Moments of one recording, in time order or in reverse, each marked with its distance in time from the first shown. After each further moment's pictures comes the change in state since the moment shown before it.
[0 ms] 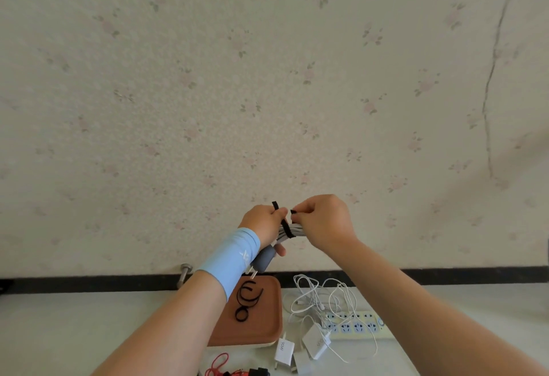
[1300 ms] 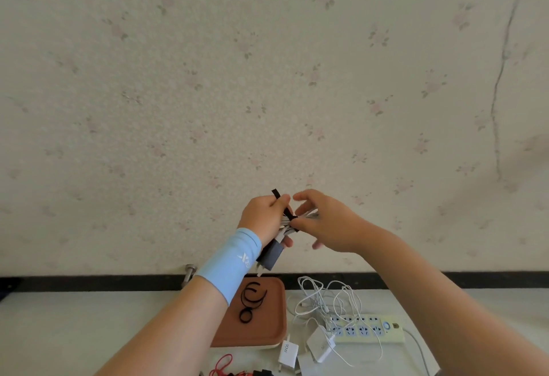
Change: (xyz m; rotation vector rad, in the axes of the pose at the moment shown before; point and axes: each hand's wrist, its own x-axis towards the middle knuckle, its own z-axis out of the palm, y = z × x) left_hand -0.021 0.013 -0.009 -0.297 0.087 0.100; right_hand 0.010 0.003 -0.021 -0.087 -0.403 -0.177
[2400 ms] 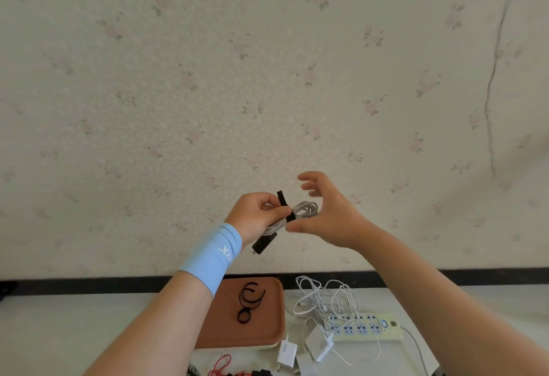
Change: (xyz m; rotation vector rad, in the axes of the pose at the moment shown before) left_hand 0.013 -0.011 -0.019 0.101 -0.087 0.192; right_hand -0.007 0.002 -0.006 0.106 0.171 -0.121
